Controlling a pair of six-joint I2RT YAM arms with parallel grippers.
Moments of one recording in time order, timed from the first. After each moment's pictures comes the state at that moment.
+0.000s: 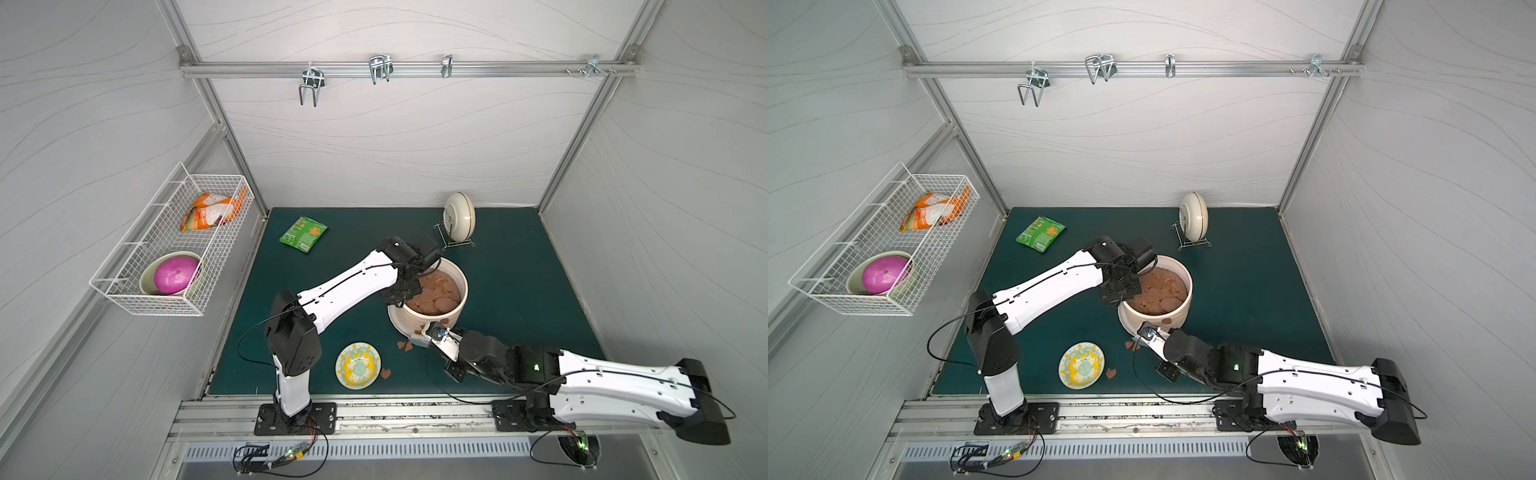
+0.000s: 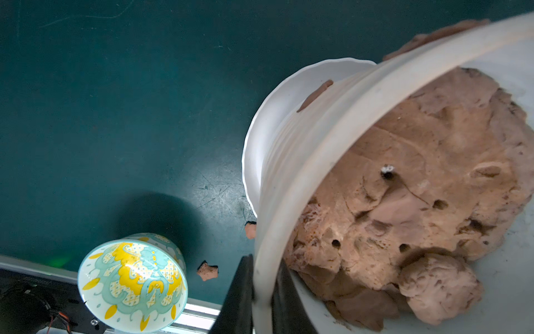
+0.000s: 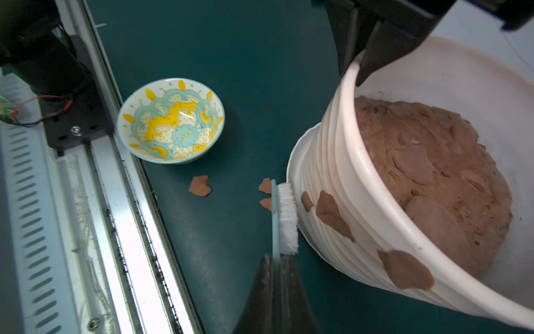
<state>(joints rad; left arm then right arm) -0.86 1.85 1.75 -1.35 -0.17 -1.14 1.38 0.88 0.65 -0.43 0.29 0.04</state>
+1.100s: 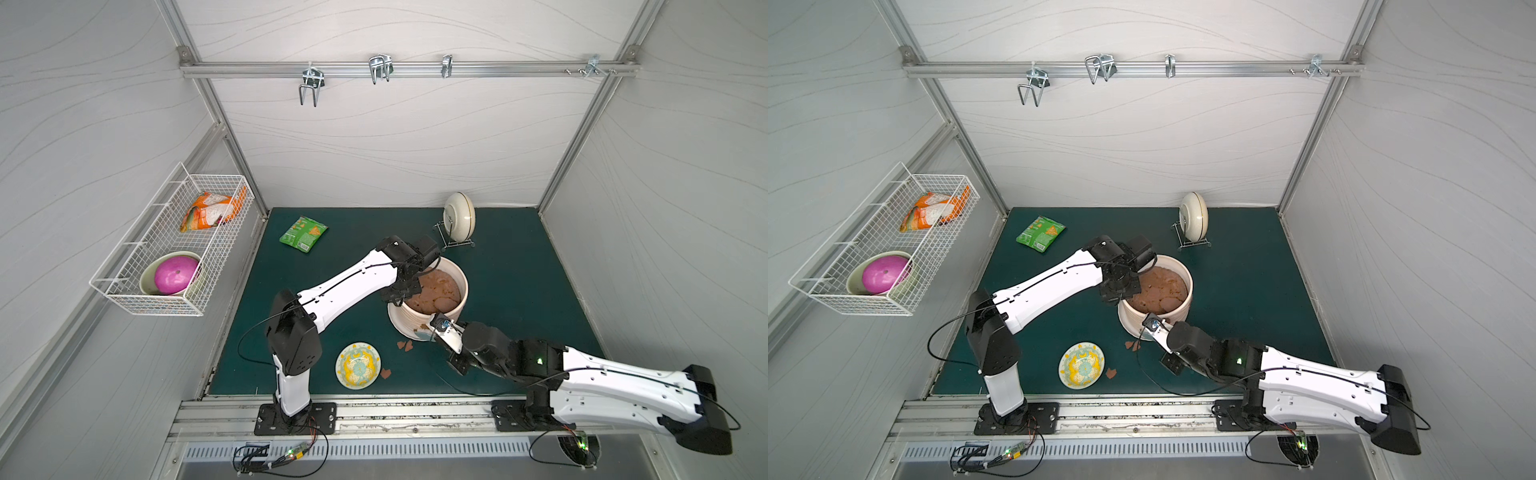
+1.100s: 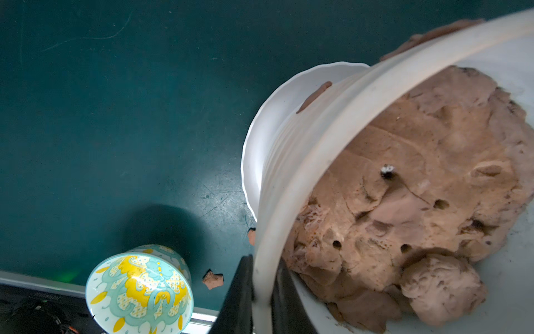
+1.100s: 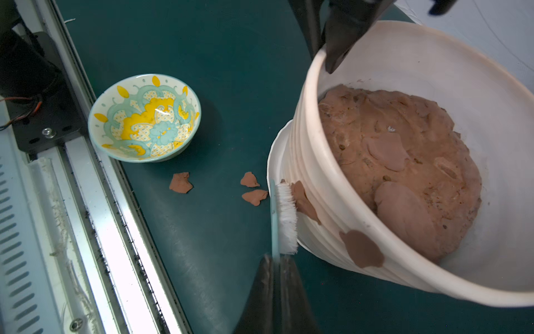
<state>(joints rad) -0.85 1.85 1.75 -1.34 -0.18 -1.08 1.31 0.85 0.66 -0.51 0.26 0.04</state>
